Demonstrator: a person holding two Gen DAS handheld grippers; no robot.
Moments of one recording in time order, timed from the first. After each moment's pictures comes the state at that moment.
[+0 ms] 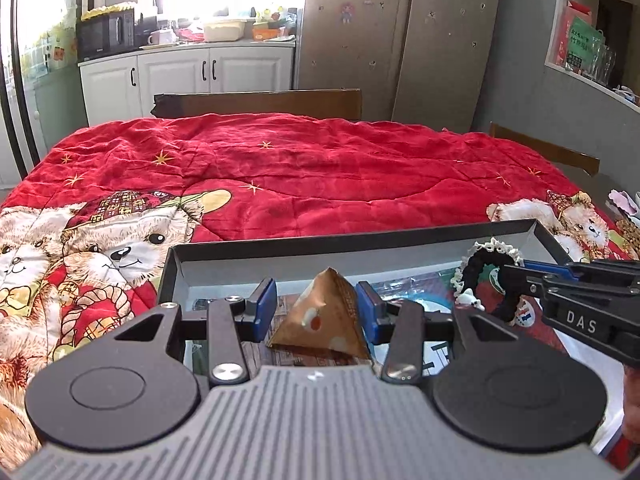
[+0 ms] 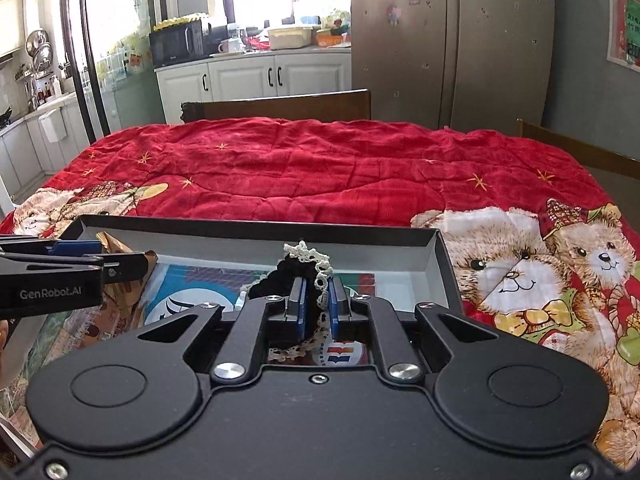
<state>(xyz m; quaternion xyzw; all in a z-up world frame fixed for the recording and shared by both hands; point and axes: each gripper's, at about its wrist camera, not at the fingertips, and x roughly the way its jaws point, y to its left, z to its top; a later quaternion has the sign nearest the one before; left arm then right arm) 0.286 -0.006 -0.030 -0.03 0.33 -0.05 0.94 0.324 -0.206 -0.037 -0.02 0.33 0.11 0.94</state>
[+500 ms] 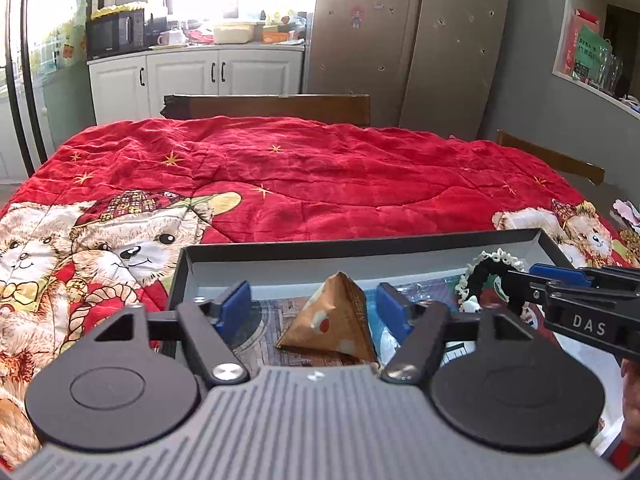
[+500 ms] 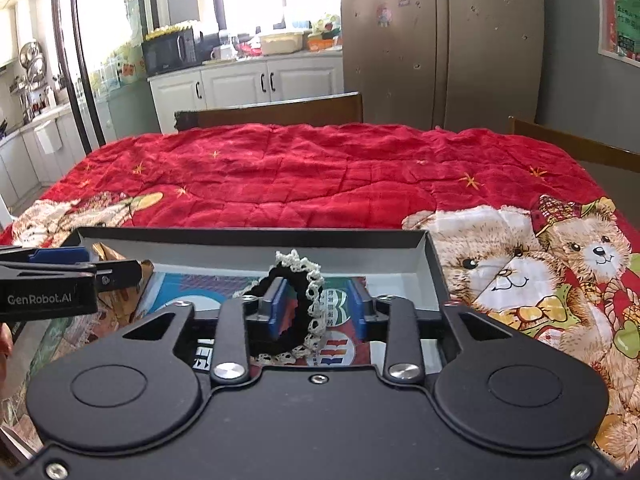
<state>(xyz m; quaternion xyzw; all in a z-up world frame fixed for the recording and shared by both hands) 0.283 -0.002 -0.027 -0.04 0.32 -0.04 0.94 0.322 -0.214 -0.034 0.00 0.32 0.10 0.94</state>
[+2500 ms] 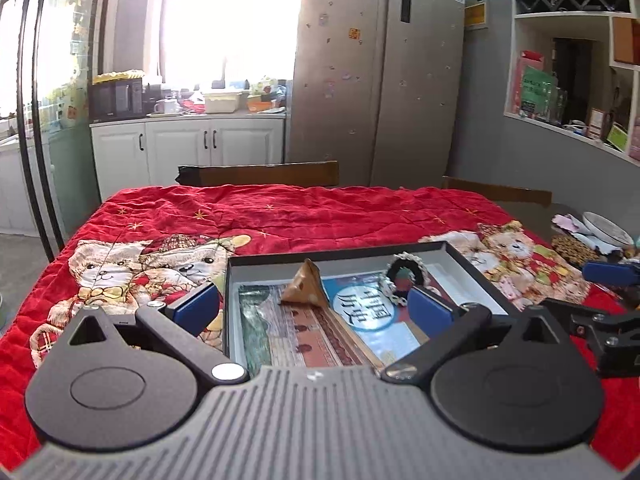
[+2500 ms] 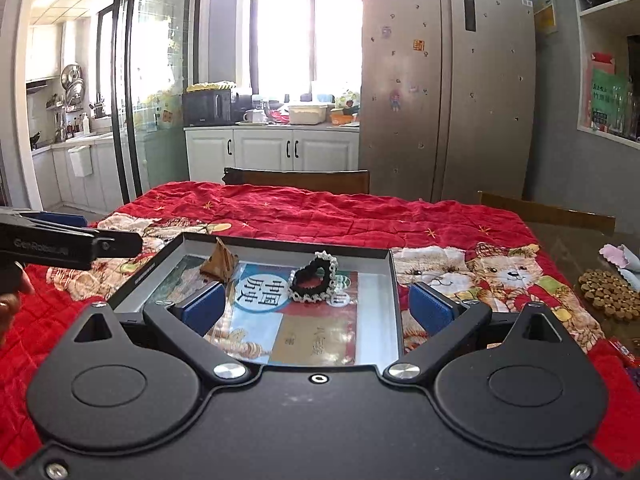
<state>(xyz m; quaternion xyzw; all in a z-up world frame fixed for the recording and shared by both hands) 0.121 0.004 0.046 -0.02 0.23 -0.07 0.97 0.105 -0.247 0.048 -0.03 0.21 0.13 0.97</state>
